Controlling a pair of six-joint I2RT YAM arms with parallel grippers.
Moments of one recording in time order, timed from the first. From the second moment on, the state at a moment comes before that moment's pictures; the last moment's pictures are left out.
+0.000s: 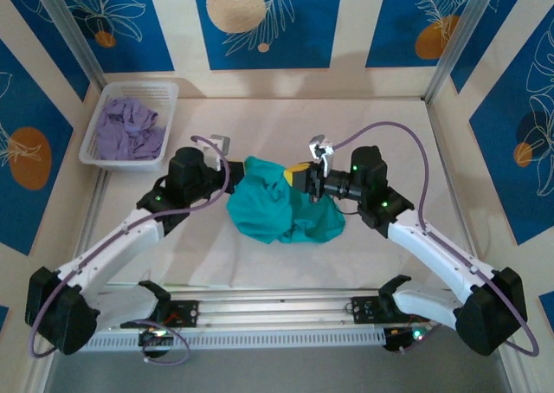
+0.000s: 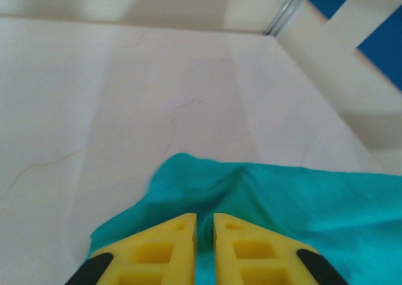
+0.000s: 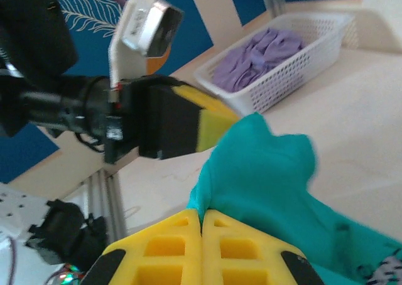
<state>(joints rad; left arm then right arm) -0.54 1.15 0.87 -0.14 0.15 -0.37 0.53 1.08 0.79 0.09 -0.65 0.35</state>
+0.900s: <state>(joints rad) -0.69 1.27 0.90 -0.09 0.40 -0.20 0.46 1.13 0.78 0.11 -0.69 0.56</state>
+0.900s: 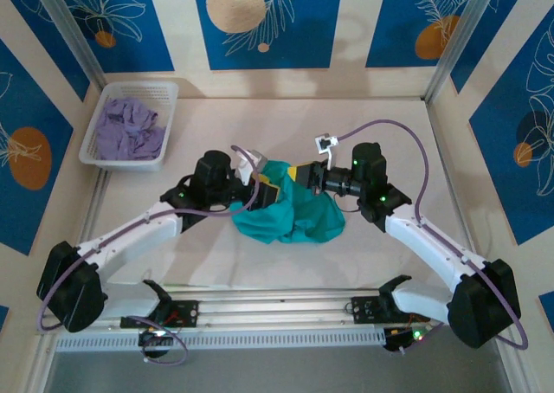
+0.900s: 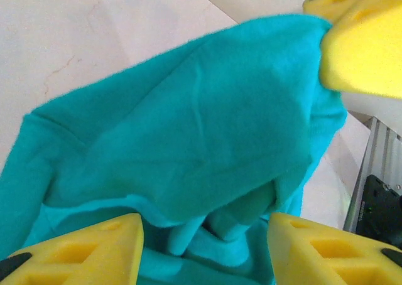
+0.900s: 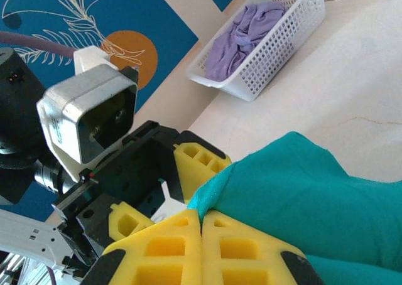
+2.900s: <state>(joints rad) -0.62 1.24 0.94 -0.03 0.63 -0.49 0.75 0.95 0.68 -0.13 -0.16 0.27</state>
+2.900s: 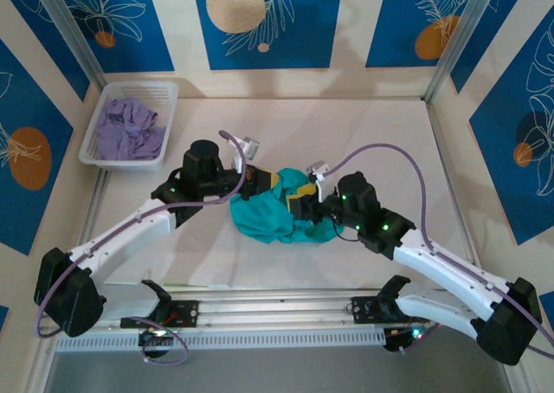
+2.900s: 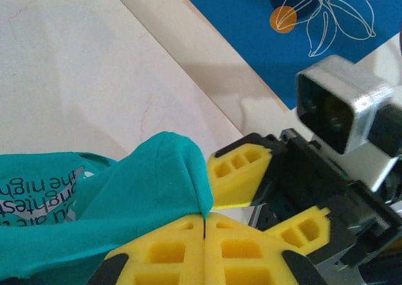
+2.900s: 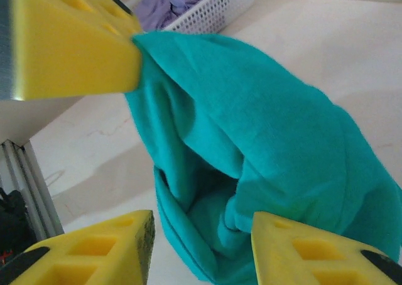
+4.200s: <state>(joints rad) -0.53 1.14 0.88 -0.19 0.39 -0.46 0.58 0.96 0.63 0.16 -0.64 0.37</state>
